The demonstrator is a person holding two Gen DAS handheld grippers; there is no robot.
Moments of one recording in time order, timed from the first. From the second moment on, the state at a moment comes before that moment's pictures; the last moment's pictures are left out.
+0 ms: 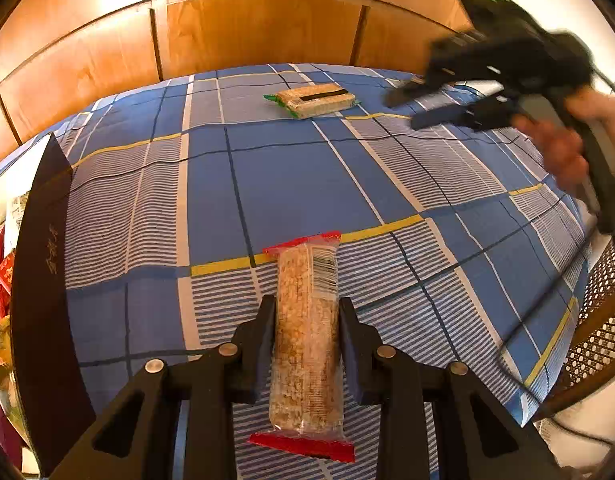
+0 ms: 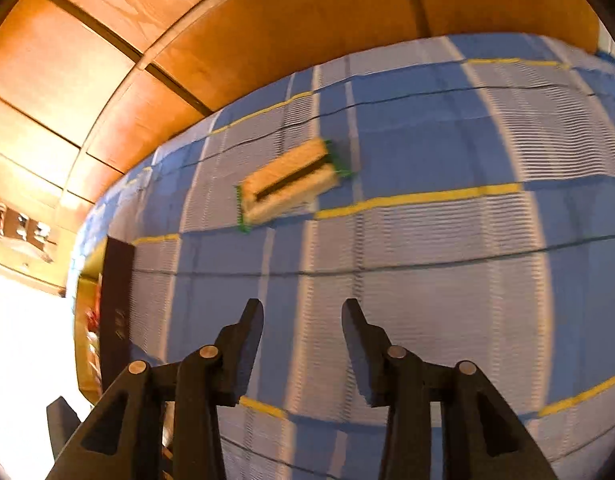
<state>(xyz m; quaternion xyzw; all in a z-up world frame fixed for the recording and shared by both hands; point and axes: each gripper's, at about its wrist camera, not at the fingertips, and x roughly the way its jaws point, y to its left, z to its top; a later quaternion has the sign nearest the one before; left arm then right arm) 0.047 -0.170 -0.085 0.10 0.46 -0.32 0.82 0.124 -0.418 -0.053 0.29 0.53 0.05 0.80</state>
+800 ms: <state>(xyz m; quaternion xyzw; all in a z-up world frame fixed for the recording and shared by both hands) 0.043 -0.151 -0.085 0.06 0.45 -0.34 0.83 0.282 -0.356 -0.075 0.21 0.57 -0.07 0.79</state>
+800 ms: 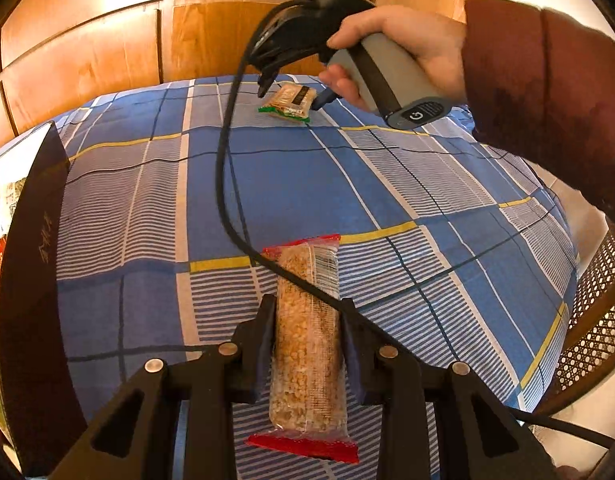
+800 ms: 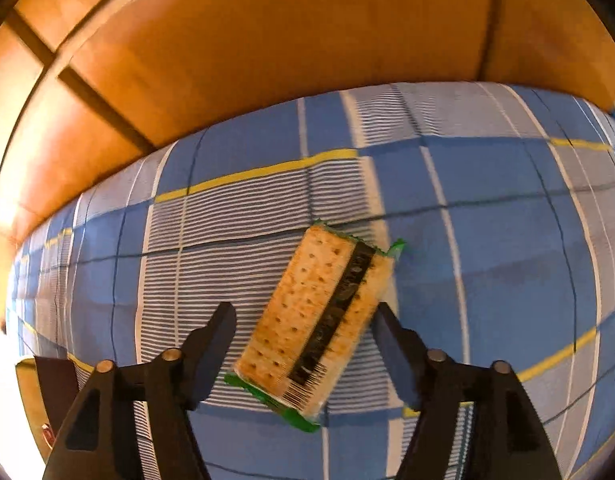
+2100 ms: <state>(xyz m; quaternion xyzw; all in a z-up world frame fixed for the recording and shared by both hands) 0.032 -0.159 -0.084 0.09 0.44 -0.30 0.84 0.076 -0.318 -0.067 -0.08 0.57 0.10 0.81</state>
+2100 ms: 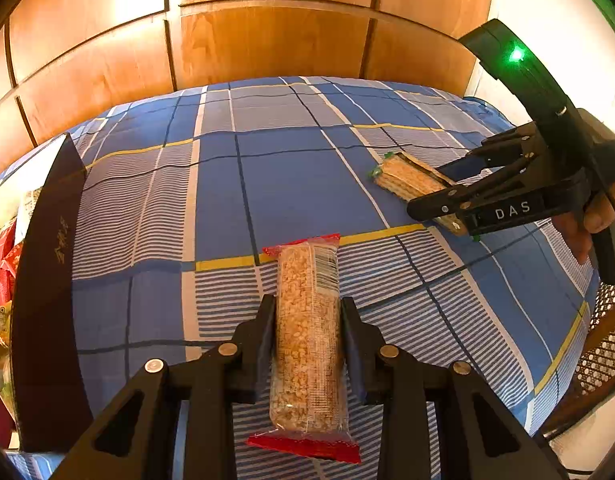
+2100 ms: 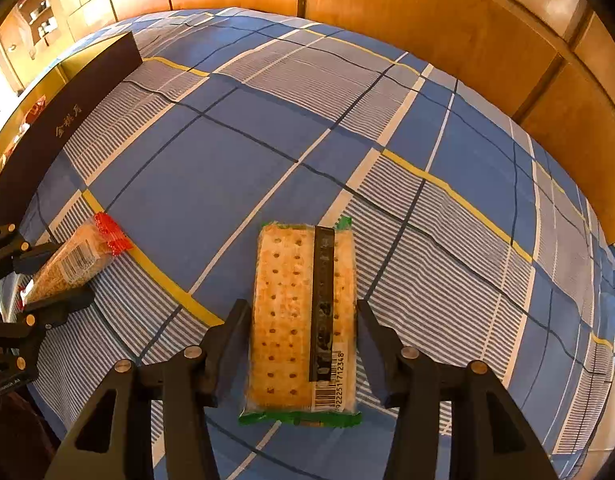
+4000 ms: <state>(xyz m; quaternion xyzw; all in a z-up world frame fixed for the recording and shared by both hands) 0.038 -0.091 0.006 0.01 0.42 -0.22 0.88 0.077 -0.301 -0.074 -0.15 0.53 0.10 0.83</state>
